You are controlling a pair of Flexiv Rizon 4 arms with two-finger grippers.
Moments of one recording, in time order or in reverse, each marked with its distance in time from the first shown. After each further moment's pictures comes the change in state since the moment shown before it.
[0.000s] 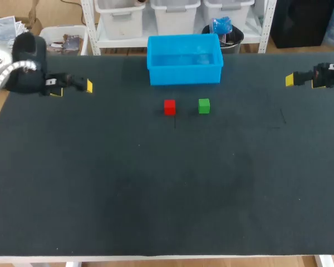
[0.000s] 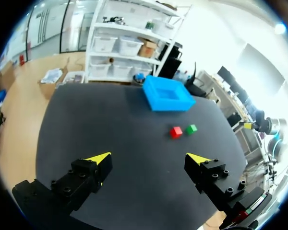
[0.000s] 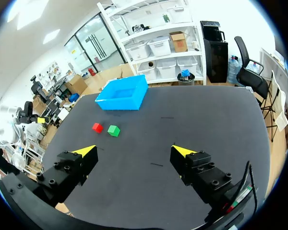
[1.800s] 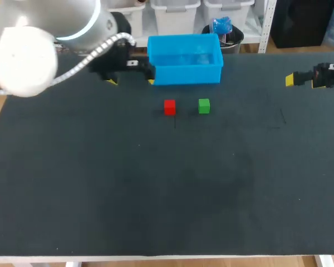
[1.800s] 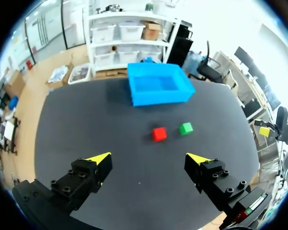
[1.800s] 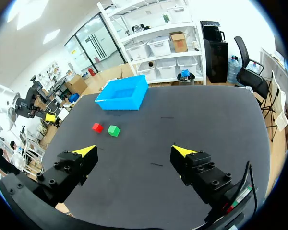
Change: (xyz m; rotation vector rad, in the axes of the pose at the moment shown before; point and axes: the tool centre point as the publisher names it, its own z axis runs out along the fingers) left arm -0.029 -0.111 0.073 -0.195 0.152 0.038; right arm 0.000 0.000 0.000 0.000 0.000 0.000
